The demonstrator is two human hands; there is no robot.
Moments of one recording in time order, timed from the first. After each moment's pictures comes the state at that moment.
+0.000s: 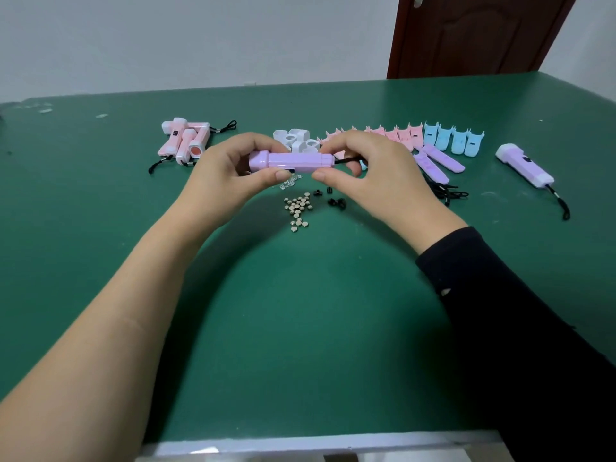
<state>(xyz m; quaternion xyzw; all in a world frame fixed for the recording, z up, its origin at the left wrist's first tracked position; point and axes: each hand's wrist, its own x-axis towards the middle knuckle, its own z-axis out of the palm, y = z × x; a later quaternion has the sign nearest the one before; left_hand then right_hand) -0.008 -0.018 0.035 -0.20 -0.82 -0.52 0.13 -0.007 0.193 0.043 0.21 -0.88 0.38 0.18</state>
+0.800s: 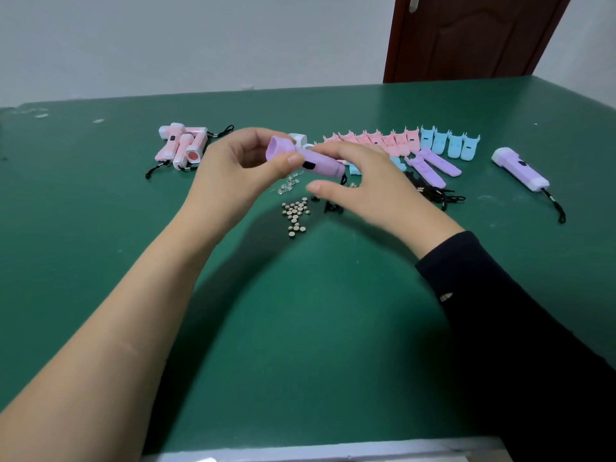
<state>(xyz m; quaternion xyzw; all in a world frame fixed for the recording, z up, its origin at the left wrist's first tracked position) 0.000 0.004 0.047 -0.15 -0.79 -0.58 0.14 -0.008 0.194 0.043 0.20 -0.90 0.39 0.08</state>
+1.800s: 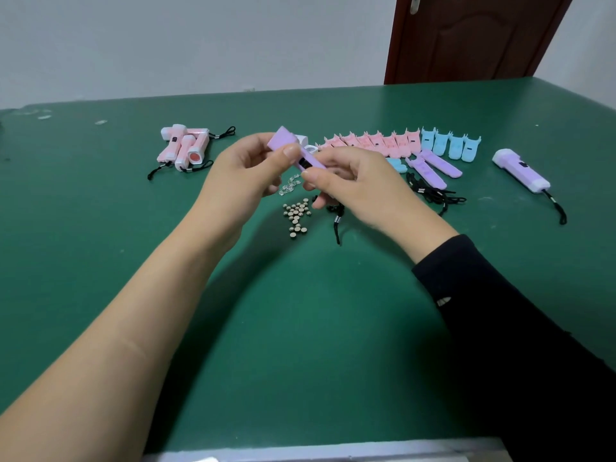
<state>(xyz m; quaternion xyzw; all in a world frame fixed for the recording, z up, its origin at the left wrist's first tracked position) 0.000 0.010 0.044 -0.11 -0.76 -0.64 0.10 -0.006 0.183 0.043 0.20 -0.81 0.56 0.03</state>
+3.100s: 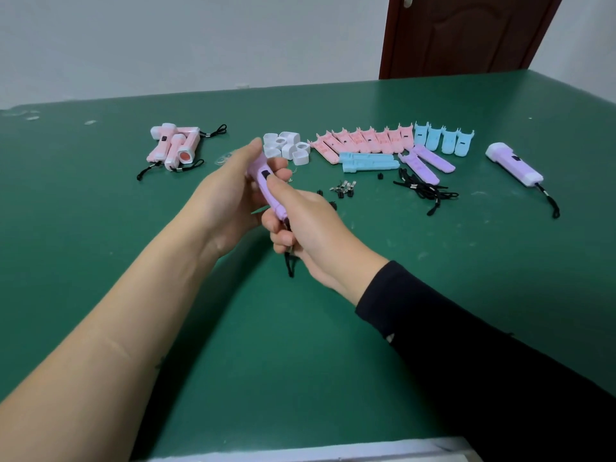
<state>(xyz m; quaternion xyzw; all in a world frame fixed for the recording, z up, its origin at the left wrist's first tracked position) 0.001 0.016 0.045 0.05 -0.66 -0.75 -0.08 0.022 0.128 0.023 0.05 -0.62 0.76 -0.16</state>
